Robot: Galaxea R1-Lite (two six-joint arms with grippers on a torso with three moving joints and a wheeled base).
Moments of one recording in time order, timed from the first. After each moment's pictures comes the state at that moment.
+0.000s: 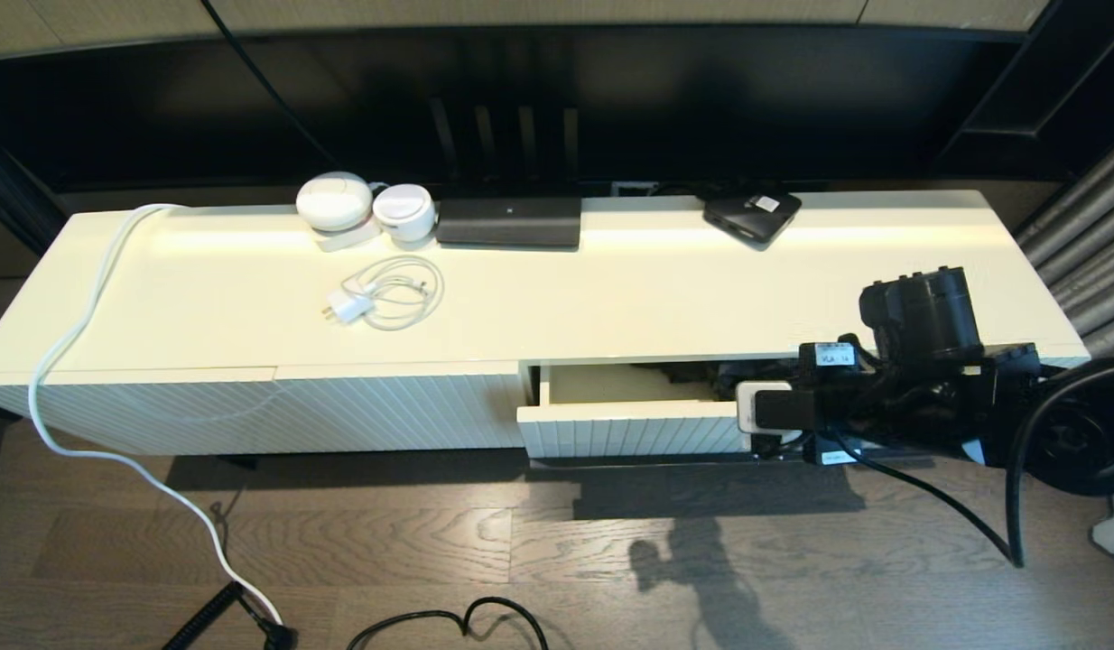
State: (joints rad) left arm 0.00 0.00 0.00 0.03 0.00 0.04; right arm 0.36 1.76 -0.98 -0.24 -0.09 -1.33
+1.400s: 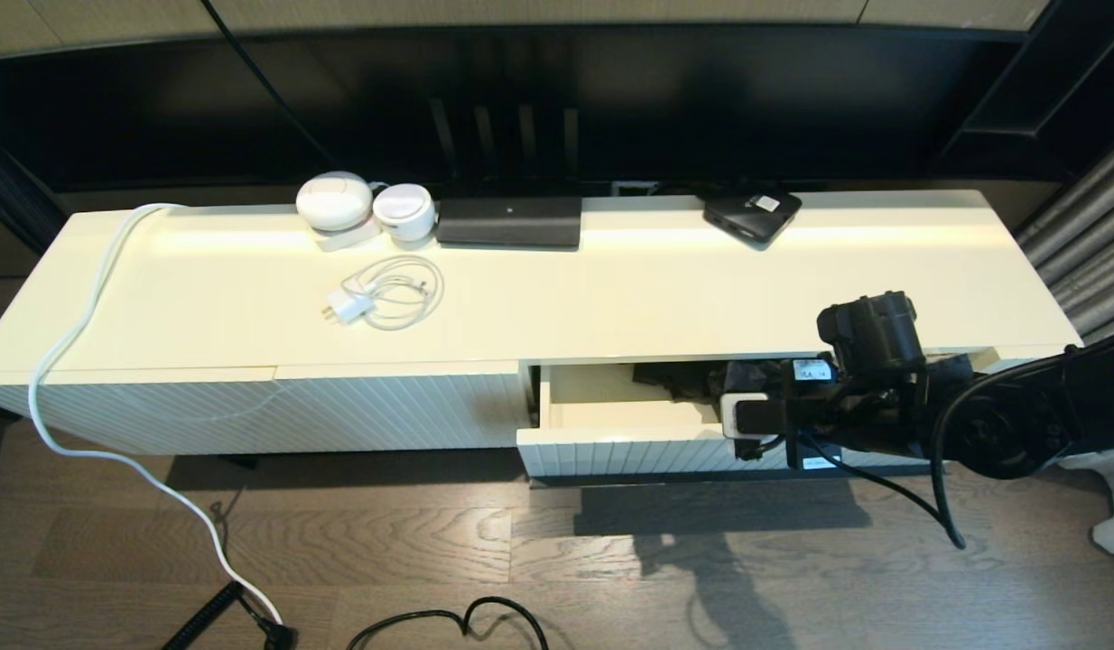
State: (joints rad) left arm 0.00 0.00 0.00 0.03 0.00 0.04; right arm 0.33 1.90 -1.02 -0.24 -0.11 -1.33
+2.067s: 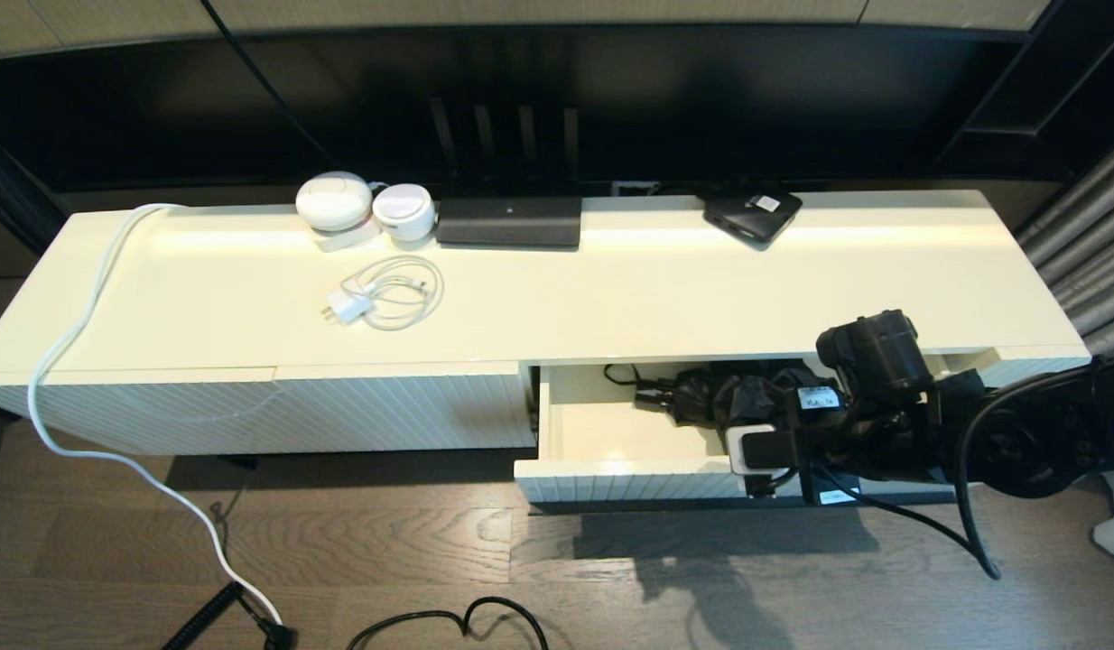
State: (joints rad) left arm 0.00 0.00 0.00 0.03 0.00 0.04; right arm 0.36 1.85 -0.95 -0.11 -0.11 -1.33
